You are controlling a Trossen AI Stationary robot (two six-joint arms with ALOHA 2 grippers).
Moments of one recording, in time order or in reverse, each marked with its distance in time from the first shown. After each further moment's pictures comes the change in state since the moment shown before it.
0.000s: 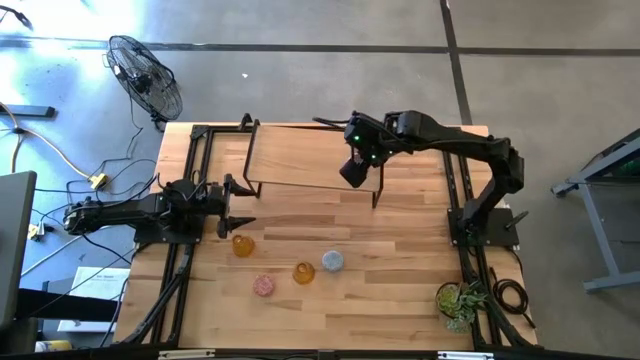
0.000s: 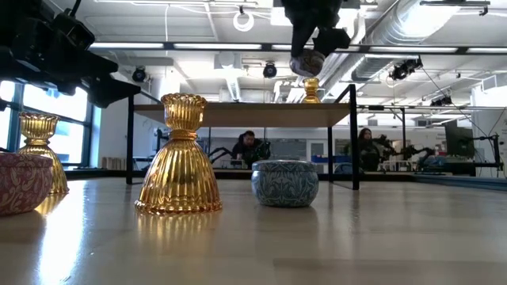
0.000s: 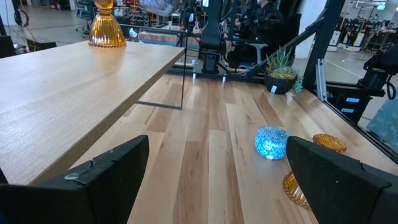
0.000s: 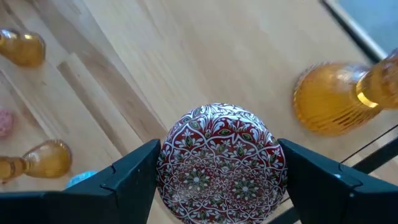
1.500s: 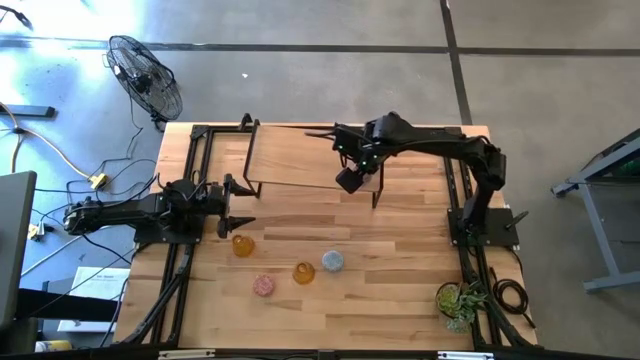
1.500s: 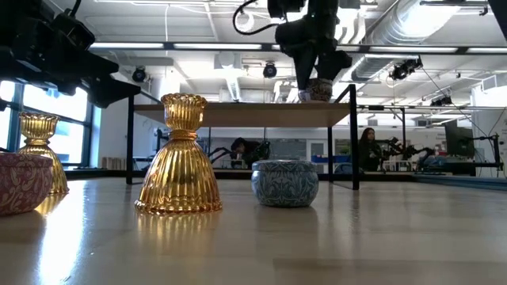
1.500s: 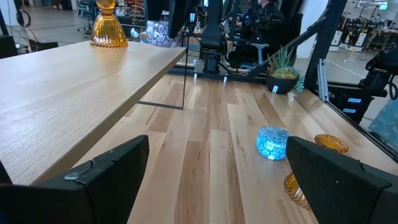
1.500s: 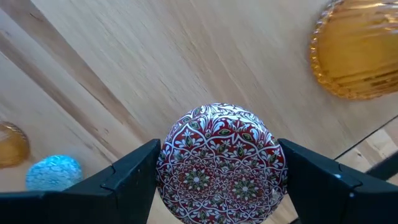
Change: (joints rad) left arm 0.000 0.000 0.000 0.000 -0.005 0.000; right arm -0.015 0.130 -0.001 -0.112 -0.027 0.055
